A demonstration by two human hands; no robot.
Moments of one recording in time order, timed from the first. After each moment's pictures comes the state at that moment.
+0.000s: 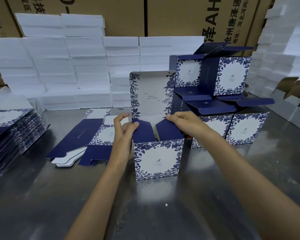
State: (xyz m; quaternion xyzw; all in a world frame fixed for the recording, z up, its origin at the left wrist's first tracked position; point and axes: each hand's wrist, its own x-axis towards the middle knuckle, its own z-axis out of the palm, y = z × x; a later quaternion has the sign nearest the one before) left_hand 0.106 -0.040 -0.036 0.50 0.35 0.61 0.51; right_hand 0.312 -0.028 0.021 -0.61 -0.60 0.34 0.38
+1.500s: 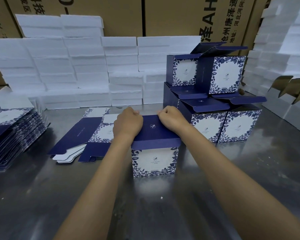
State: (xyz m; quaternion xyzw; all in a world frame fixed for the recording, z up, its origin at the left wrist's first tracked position) left_hand 0.129 -0.019 0.026 0.61 0.68 0.36 0.21; right_hand 0.274 -0.026 0.037 -0.65 -0.62 0.26 0.35
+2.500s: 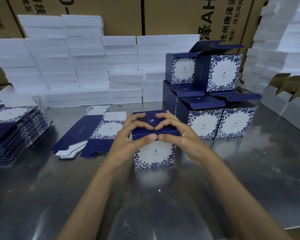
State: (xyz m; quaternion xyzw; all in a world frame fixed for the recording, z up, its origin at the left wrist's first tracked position) left_hand 0.110 -0.094 -0.010 0.67 0.37 0.51 0.39; right_hand 0.310 -0.102 -0.004 -0.38 -0.68 0.42 0.47
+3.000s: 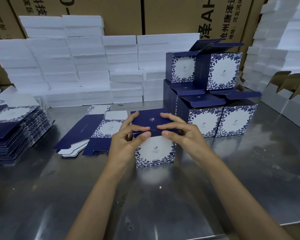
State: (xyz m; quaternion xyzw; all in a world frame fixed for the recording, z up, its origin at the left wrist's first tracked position) left_hand 0.111 -0.100 -0.025 0.59 0.34 0.60 0.42; right_hand 0.311 -0.104 -0.018 -0.36 -0.64 0.40 0.54
